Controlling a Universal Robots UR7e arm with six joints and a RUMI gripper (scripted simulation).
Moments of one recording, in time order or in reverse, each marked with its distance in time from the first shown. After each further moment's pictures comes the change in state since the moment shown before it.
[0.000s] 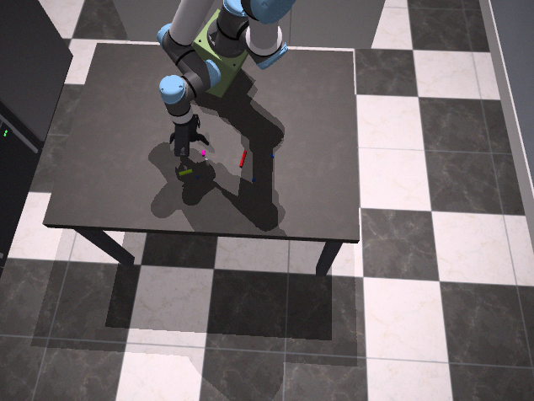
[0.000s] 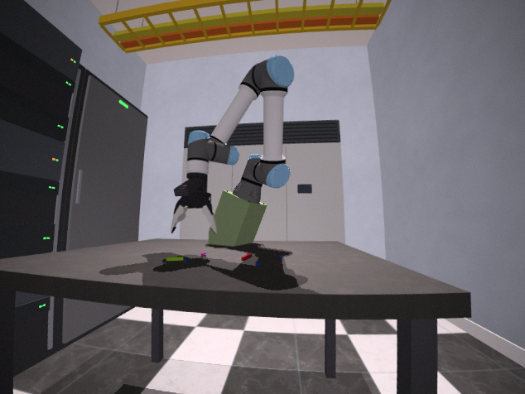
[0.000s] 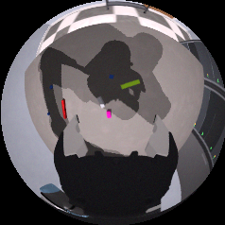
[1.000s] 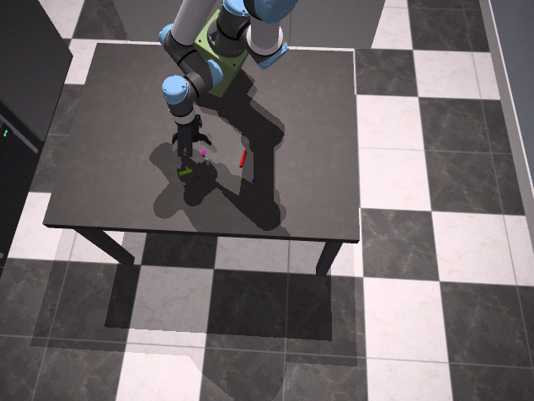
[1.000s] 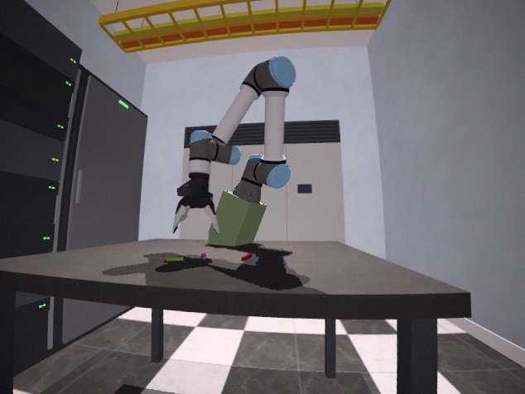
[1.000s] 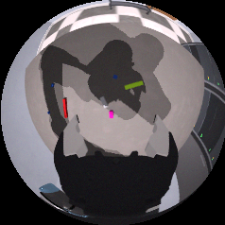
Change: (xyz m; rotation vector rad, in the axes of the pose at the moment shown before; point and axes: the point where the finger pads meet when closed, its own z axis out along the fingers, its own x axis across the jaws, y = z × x) arm -0.008 -0.001 0.000 -0.001 0.001 -0.027
